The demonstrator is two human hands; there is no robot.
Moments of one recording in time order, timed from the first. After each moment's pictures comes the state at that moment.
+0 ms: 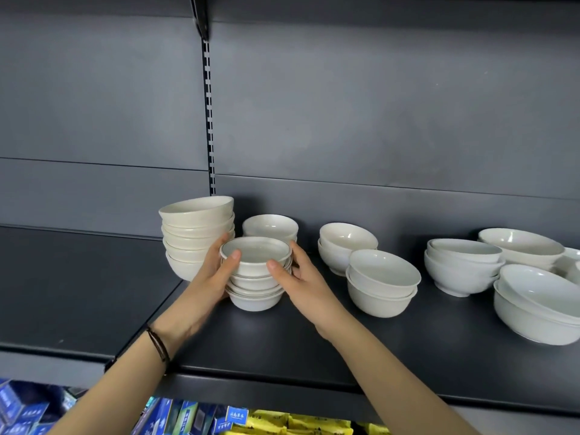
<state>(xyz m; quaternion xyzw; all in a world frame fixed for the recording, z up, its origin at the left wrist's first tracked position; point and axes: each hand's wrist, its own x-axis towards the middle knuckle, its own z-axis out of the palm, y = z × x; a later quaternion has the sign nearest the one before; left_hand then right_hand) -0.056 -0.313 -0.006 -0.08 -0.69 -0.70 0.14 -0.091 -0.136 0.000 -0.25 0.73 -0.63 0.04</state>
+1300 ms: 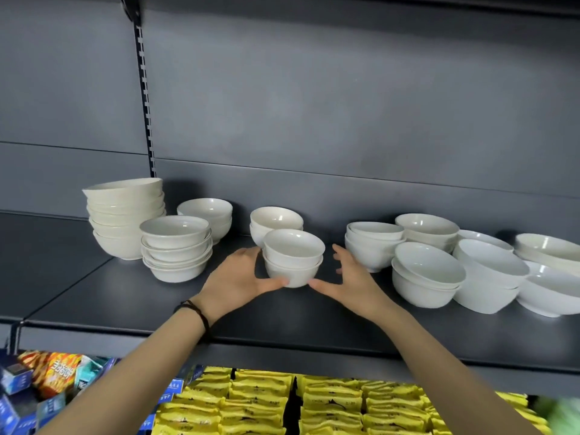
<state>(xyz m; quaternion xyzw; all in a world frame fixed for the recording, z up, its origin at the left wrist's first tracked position) -0.065 -0.143 -0.004 -0.09 -0.93 -0.30 0.16 -0.097 0.091 -0.007 -0.18 0.91 -0.38 -0.04</state>
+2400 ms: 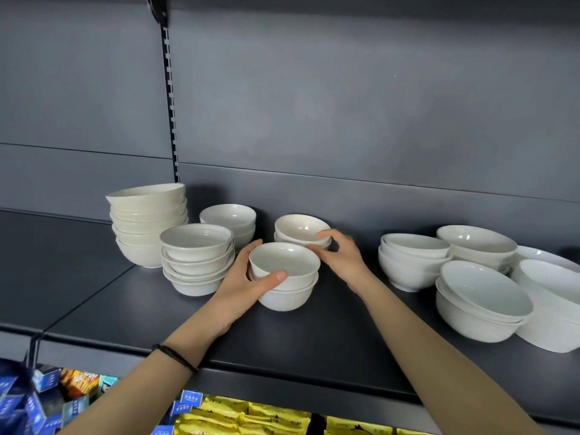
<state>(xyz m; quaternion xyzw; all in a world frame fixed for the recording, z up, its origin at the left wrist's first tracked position) -0.075 -0.172 -0.017 -0.05 -0.74 -0.65 0.14 -0.206 0.014 -0.003 -0.17 0.83 -0.53 -0.07</state>
